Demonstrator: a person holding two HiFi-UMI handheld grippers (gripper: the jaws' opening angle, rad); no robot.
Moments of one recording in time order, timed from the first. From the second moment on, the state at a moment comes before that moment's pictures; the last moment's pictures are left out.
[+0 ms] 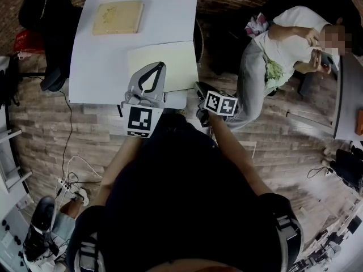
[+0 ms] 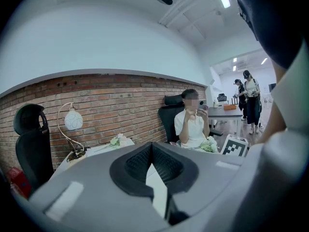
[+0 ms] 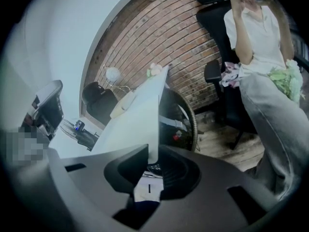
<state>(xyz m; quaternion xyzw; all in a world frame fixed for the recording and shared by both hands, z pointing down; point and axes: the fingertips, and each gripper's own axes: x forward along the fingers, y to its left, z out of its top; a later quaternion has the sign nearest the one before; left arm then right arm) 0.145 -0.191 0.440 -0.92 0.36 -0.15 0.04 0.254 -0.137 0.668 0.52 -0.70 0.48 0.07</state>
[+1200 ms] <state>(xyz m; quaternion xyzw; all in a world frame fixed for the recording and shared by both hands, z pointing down) 0.093 -0.192 0.410 -0.94 0.32 -0.10 0.05 0.244 -0.137 0.592 0.64 -0.66 0.36 0.13</state>
